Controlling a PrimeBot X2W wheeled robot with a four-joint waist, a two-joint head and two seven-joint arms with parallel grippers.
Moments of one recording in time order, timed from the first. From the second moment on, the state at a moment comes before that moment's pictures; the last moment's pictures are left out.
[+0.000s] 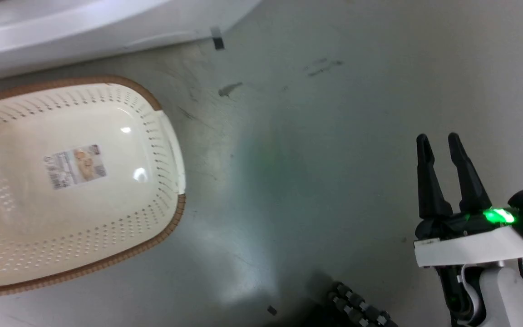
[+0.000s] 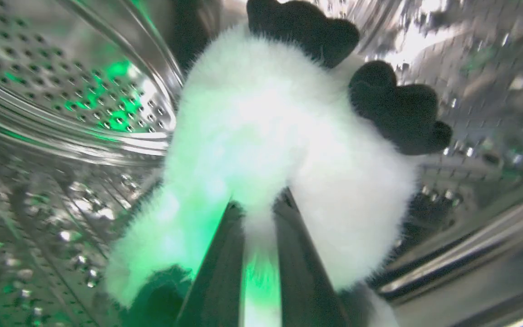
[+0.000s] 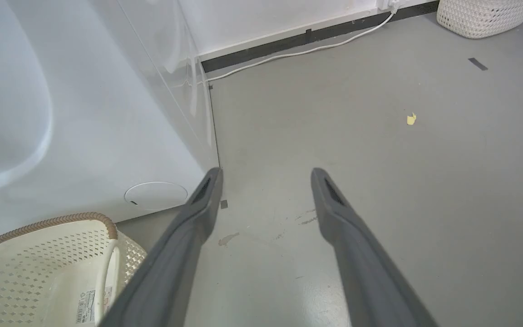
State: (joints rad) left arm -1.53 0.61 -0.32 0.74 -0.07 -0.11 0.15; right arm -0.22 -0.05 0.07 0.01 0.46 0.13 -0.26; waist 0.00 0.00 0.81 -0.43
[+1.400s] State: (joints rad) left arm -0.57 0.26 -0.20 0.54 -0.35 -0.06 -0.26; right arm -0.06 -0.05 -0.12 0.03 0.17 0.13 -0.26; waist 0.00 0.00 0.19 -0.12
